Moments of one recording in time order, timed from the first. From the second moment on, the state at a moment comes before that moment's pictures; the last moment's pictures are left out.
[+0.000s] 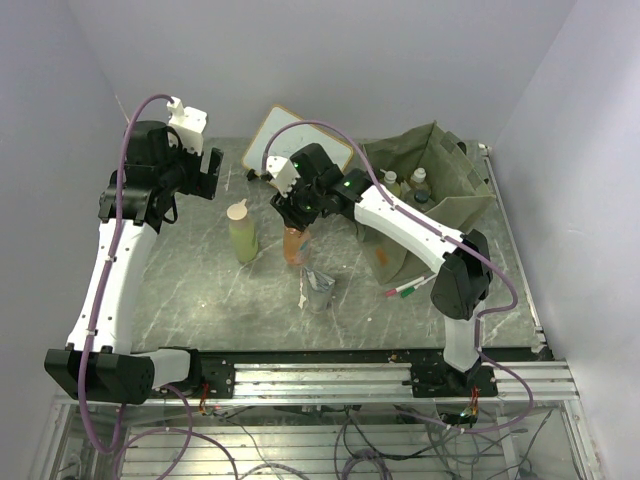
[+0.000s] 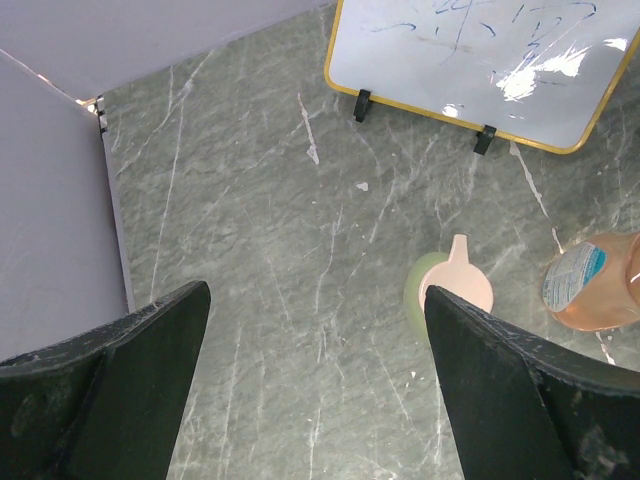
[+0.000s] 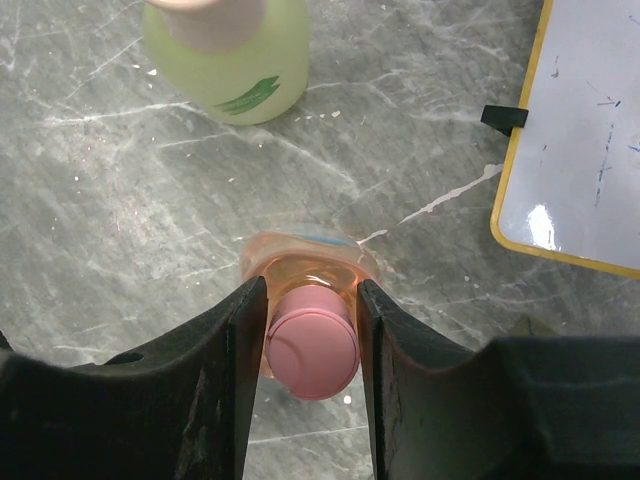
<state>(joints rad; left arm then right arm) -0.09 1.24 1.44 -0.68 0.06 0.25 0.81 1.95 1.85 -0.69 -0.17 -0.26</state>
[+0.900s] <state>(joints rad) -0.09 1.24 1.44 -0.68 0.06 0.25 0.81 1.94 1.84 -0.69 -0.14 -0.28</state>
